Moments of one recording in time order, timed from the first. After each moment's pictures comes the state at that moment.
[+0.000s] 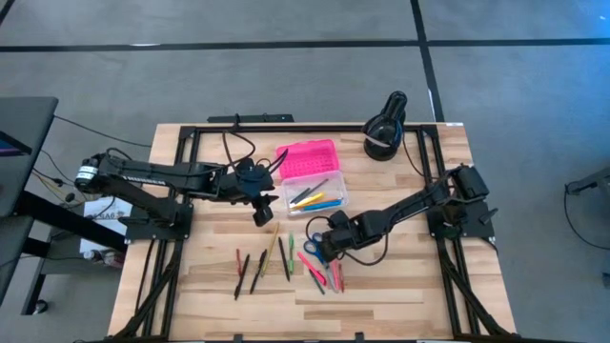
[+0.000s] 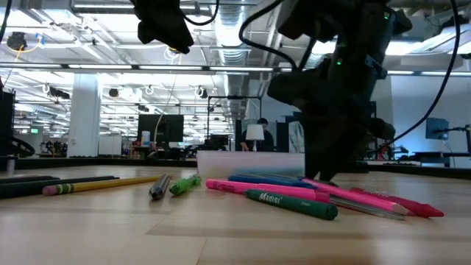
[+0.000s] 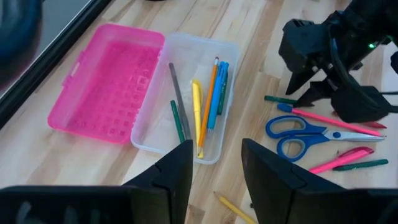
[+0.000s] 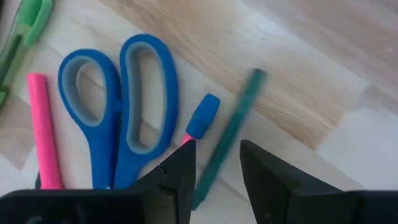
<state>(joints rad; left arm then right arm) -0.08 1.29 1.15 -0.67 -0.30 -0.38 0.29 1.86 1.09 -0.51 0.16 1.20</state>
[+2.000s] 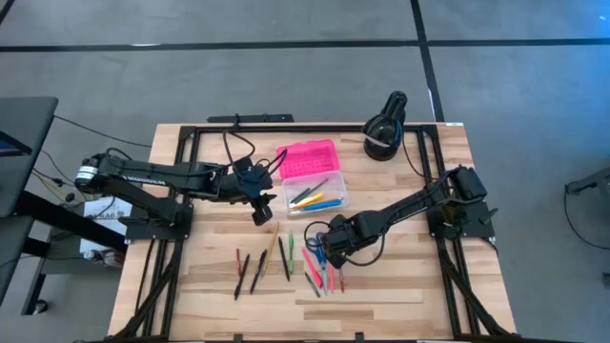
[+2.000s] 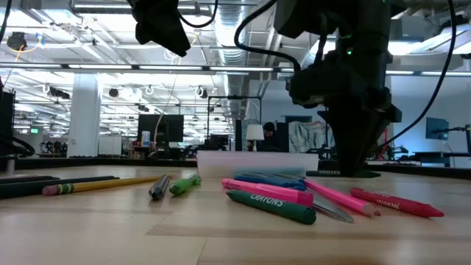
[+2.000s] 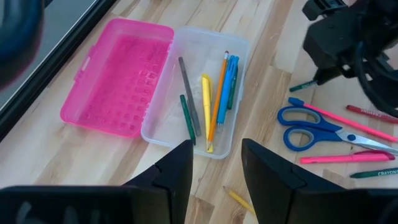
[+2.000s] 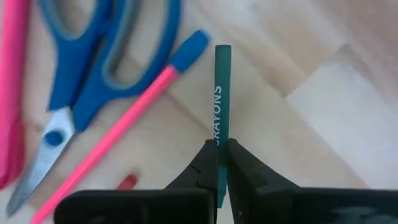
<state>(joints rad) -0.08 1.29 1.15 -0.70 -0.33 -0.38 0.31 1.87 1.19 -0.77 0.04 1.05</state>
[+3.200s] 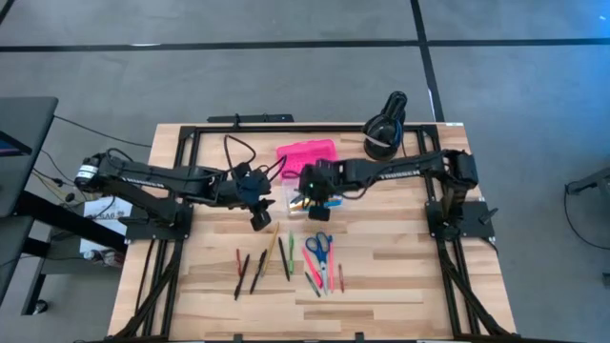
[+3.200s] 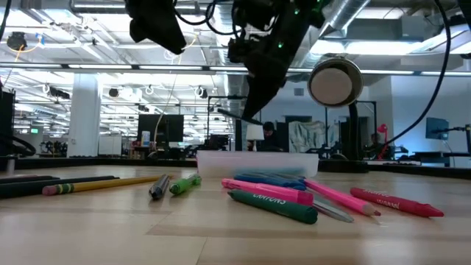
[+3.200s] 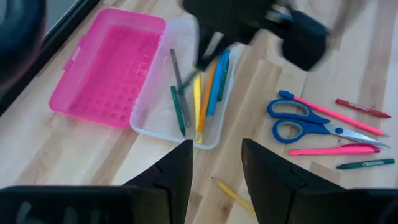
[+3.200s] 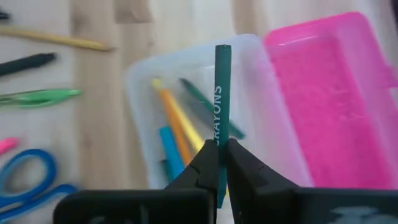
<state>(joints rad) -0.14 1.29 1.15 -0.73 -0.35 -0.45 -0.07 1.87 1.44 -0.64 0.13 -0.08</state>
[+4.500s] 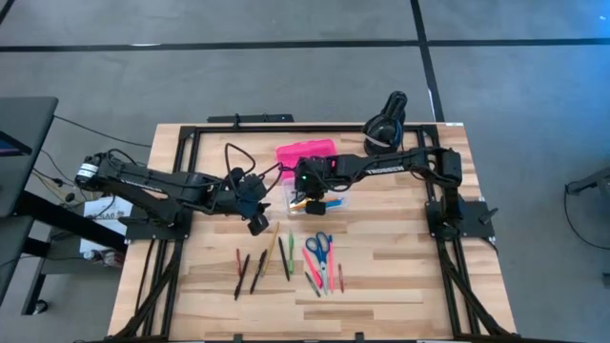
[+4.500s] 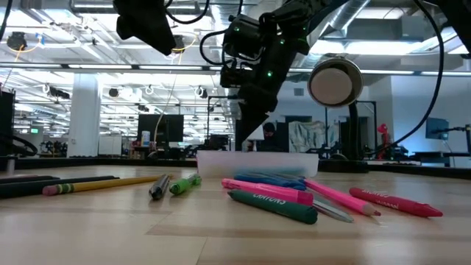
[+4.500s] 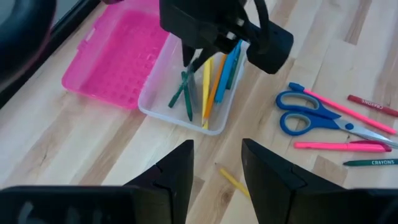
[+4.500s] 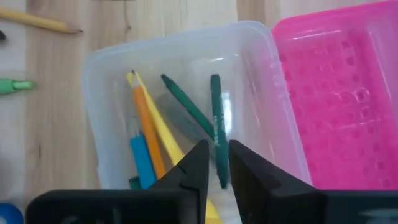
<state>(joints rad) -0.20 1.29 1.15 -0.80 -0.43 -0.57 -0.15 1.99 1.45 -0.56 0.07 -0.19</state>
